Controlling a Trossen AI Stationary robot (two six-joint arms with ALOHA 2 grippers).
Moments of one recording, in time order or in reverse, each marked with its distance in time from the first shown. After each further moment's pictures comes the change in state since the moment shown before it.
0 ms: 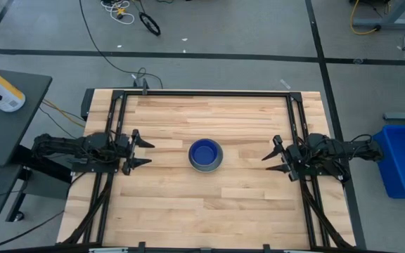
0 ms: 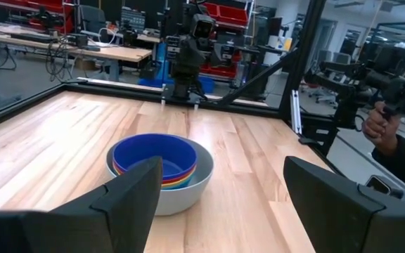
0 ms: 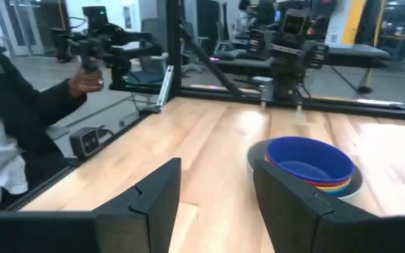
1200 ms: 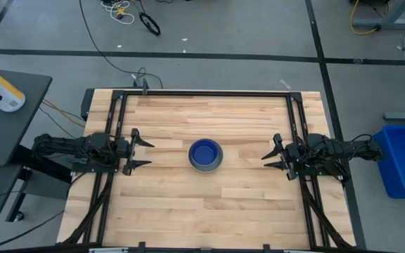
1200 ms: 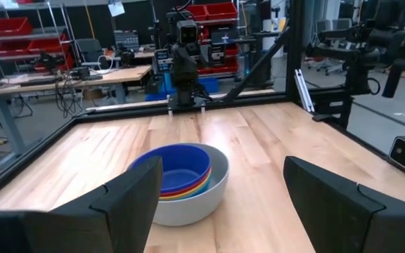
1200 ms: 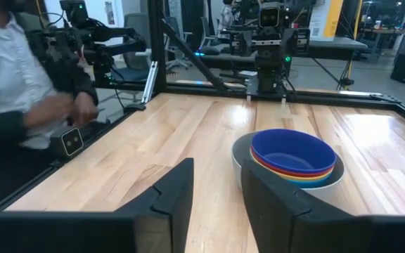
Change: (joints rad) left arm 0.000 0.001 -0.003 0.019 0.017 0.241; right arm 0.000 0.014 0.000 -0.003 0.061 0.009
